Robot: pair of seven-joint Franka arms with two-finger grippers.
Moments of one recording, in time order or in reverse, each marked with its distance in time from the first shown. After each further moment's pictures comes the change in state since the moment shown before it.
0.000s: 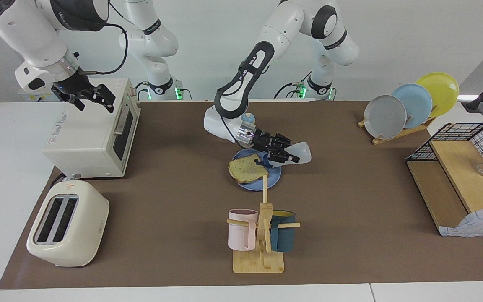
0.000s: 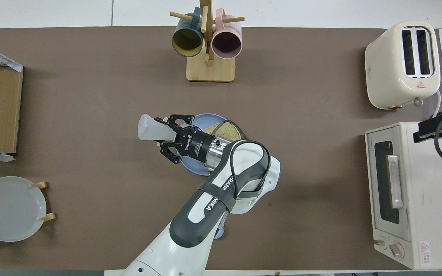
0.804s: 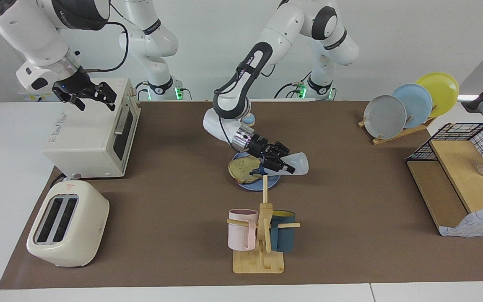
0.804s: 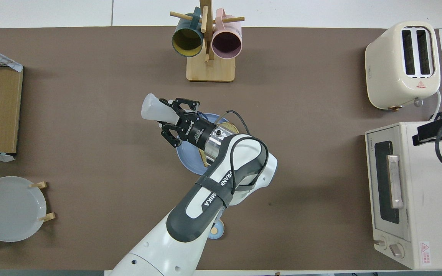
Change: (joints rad) left arm 0.044 0.003 0.018 0.005 0.123 0.136 0.002; right arm 0.006 -0.014 0.007 -0.002 0.000 -0.006 -0.069
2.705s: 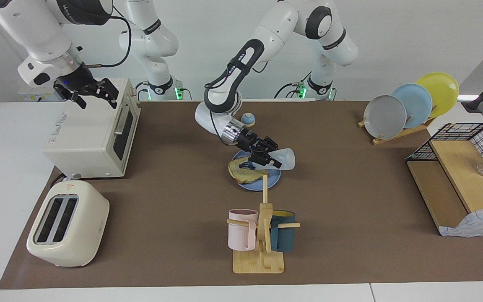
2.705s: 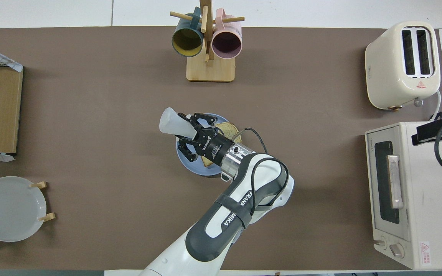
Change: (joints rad) left arm -0.098 0.010 -0.009 0.003 -0.060 -0.033 0.000; right arm 0.005 -0.006 0.004 0.006 0.000 0.001 -0.001
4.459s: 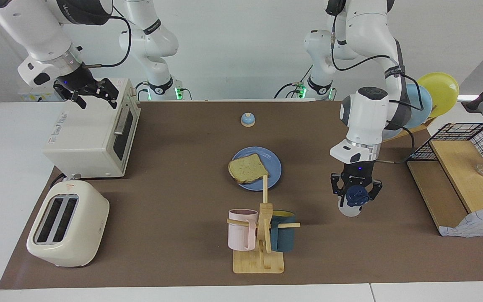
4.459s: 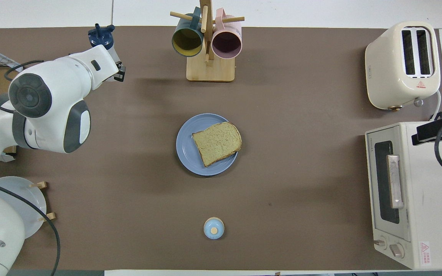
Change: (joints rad) left arm 0.705 -0.311 0.019 -0.273 -1.116 1.342 -0.419; right arm 0.000 0.000 0.000 0.000 0.000 0.000 0.000
